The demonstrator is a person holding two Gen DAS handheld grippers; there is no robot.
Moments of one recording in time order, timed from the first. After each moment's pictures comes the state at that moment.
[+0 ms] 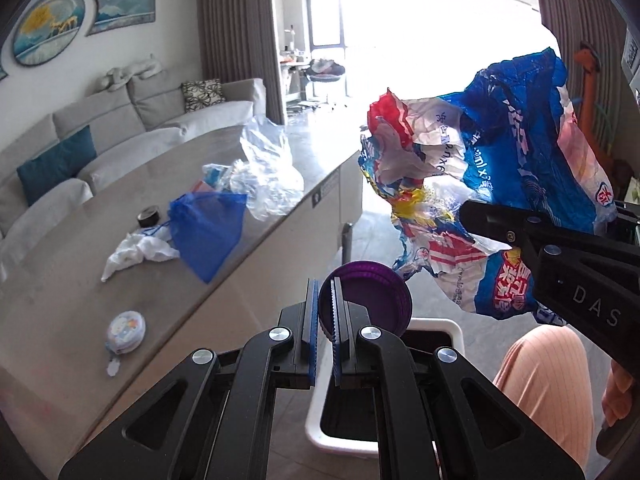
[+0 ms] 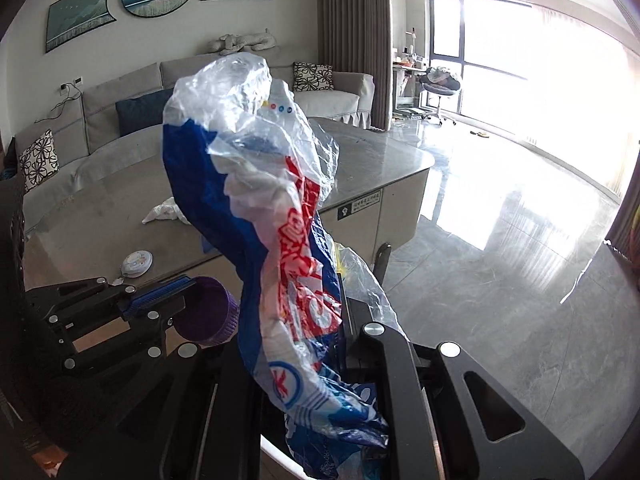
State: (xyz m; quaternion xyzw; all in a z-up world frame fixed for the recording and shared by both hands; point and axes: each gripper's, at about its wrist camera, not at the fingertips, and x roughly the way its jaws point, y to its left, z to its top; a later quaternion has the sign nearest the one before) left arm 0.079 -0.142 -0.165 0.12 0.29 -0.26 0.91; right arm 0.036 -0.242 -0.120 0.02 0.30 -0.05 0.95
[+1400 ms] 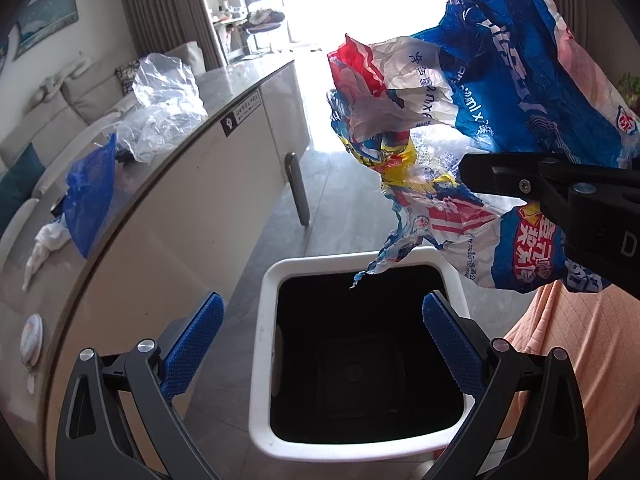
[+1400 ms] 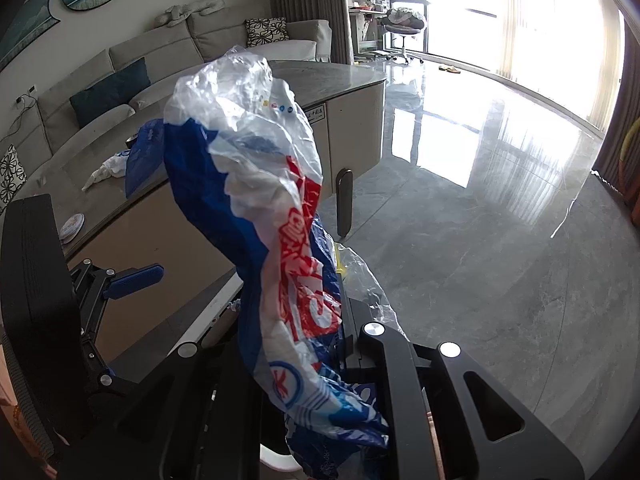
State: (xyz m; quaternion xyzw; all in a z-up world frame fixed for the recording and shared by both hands) left arm 0.093 -0.214 -0.259 0.22 0.36 -0.31 0.85; right arm 0.058 -0.284 -0.178 0.08 0.39 -0.09 0.91
